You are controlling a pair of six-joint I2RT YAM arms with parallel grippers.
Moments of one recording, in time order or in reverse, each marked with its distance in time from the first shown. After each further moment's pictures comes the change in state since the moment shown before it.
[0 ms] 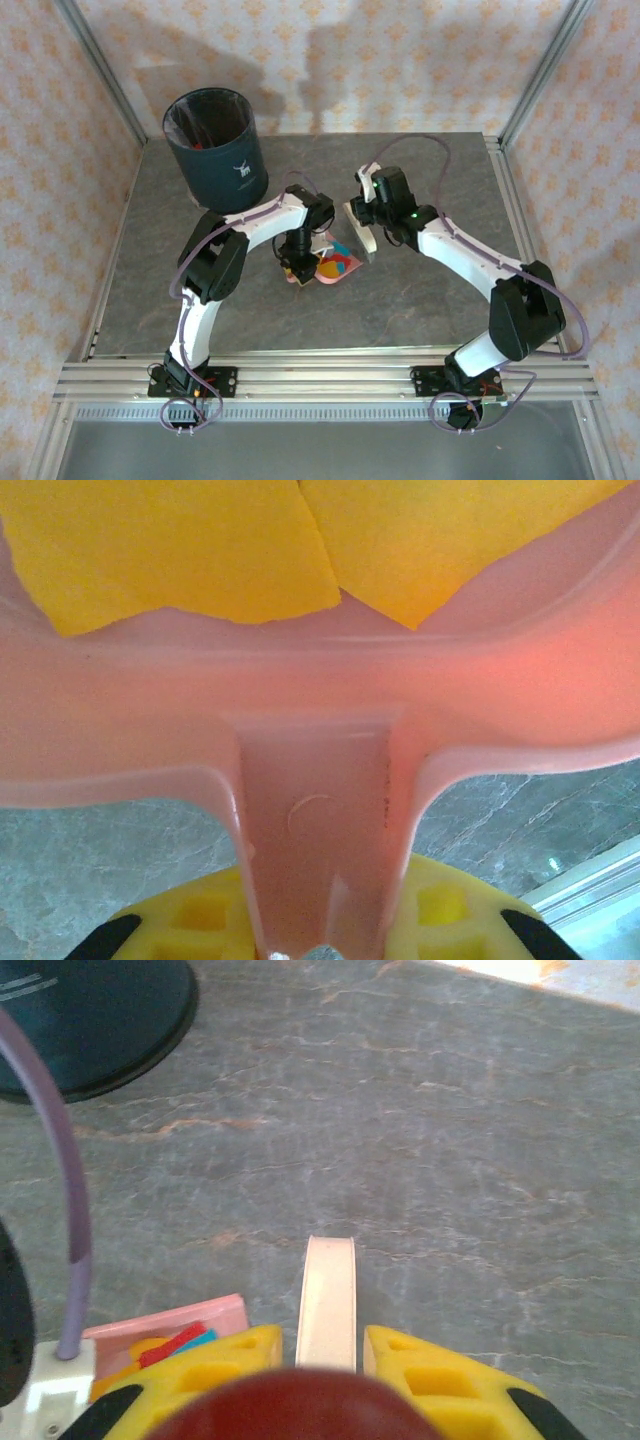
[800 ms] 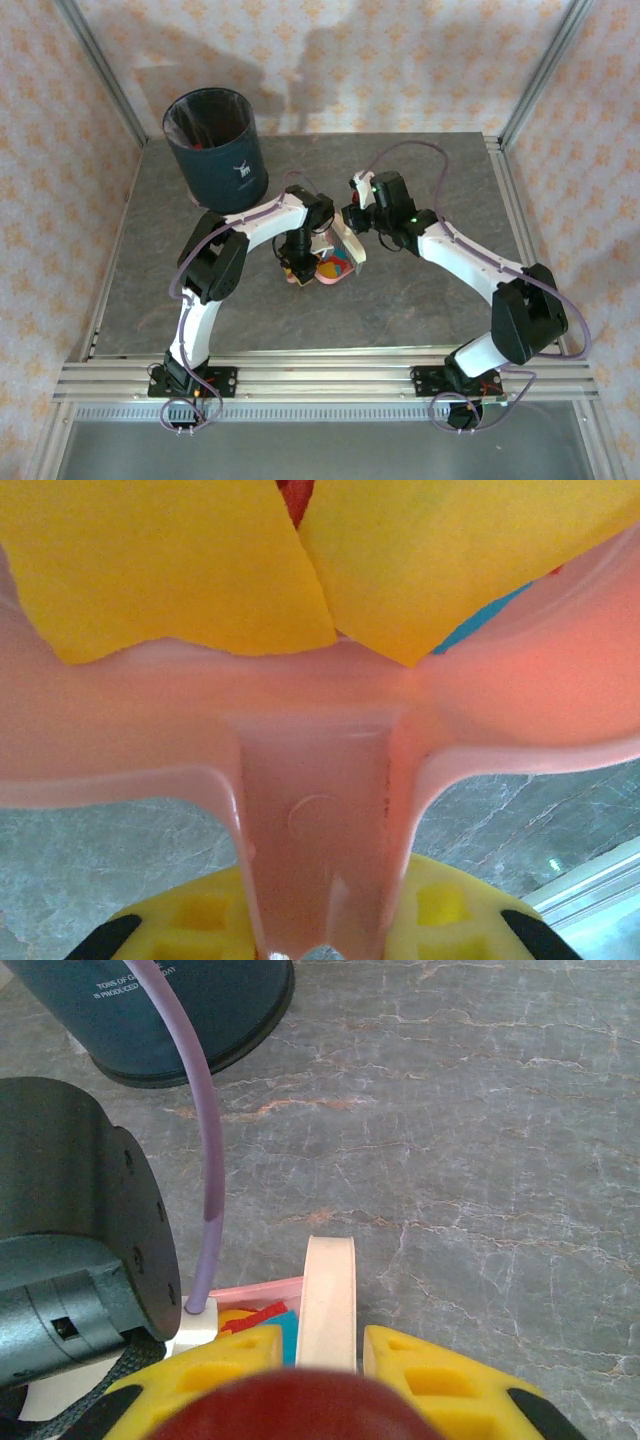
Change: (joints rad) left arm 0.000 0.000 -0.001 0.002 0.000 0.000; right arm 0.014 -0.025 -0.035 0.012 -0.143 0.056
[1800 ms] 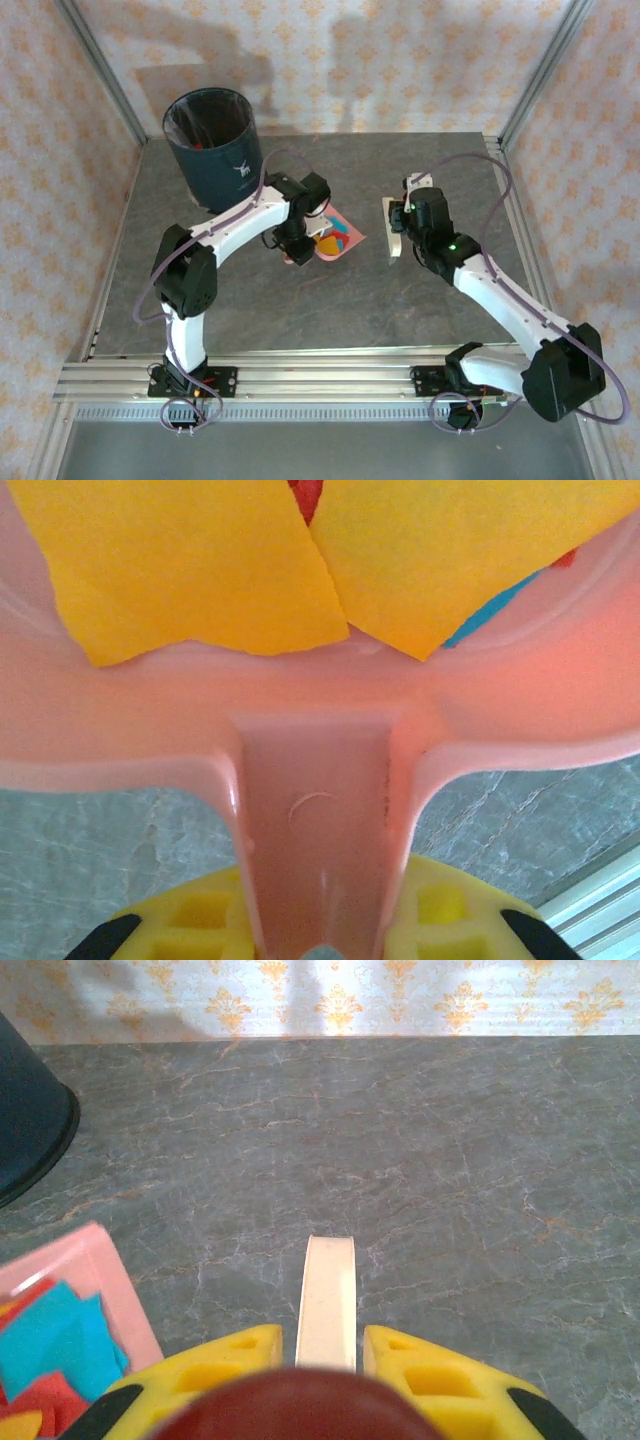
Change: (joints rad) left arm 0.008 -0.203 0.034 0.042 -0.106 -0.017; right arm -0.085 -0.345 -0.214 0.011 0.360 0.111
